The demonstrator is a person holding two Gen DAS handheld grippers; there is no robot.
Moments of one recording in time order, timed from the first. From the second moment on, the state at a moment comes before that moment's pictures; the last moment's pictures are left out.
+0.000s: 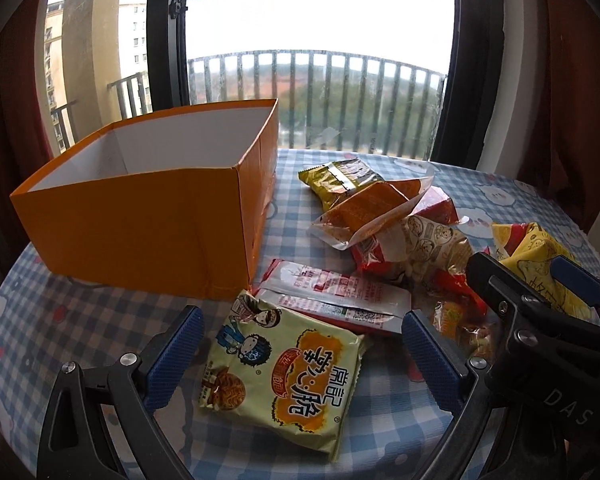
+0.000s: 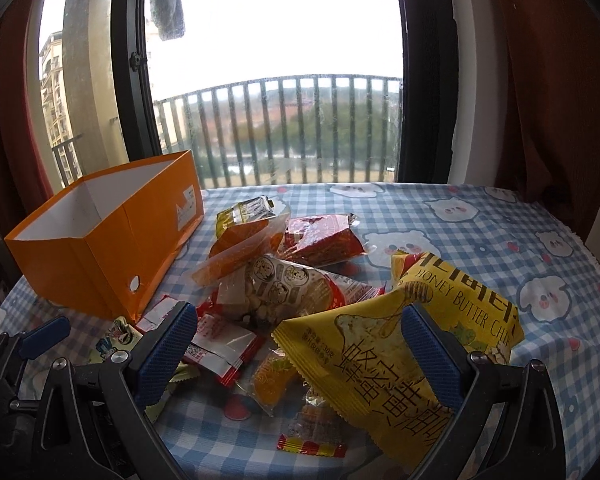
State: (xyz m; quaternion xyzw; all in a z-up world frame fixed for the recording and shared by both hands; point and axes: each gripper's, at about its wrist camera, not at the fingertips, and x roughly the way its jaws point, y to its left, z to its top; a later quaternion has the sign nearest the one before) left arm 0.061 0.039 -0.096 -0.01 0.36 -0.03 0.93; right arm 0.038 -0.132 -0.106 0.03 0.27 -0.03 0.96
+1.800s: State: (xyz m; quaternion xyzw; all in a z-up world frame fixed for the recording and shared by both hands) left arm 0.078 0.049 -0.146 -0.01 0.44 -0.03 0.90; right arm 0.063 -0.112 -0.161 0.06 0.38 -0.03 0.92
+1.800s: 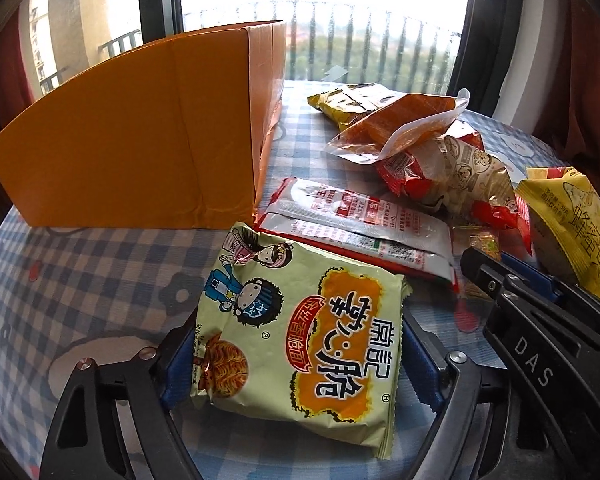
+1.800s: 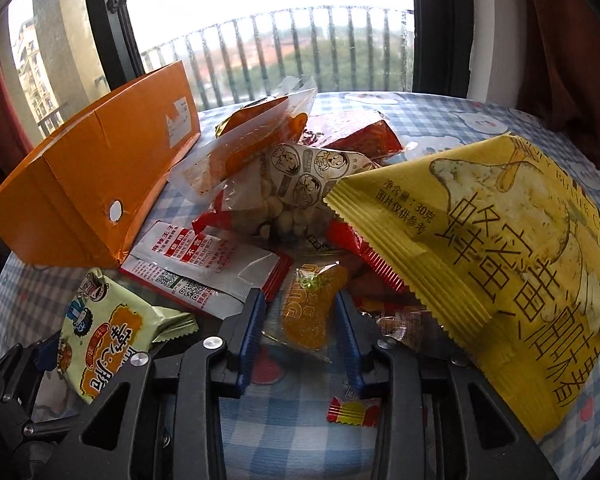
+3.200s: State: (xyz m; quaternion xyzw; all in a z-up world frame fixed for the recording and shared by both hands) left arm 0.043 0.034 -0.043 -0.01 0.33 -0.02 0.94; right arm 0.023 -0.112 -0.051 0.06 0.28 0.02 0.96
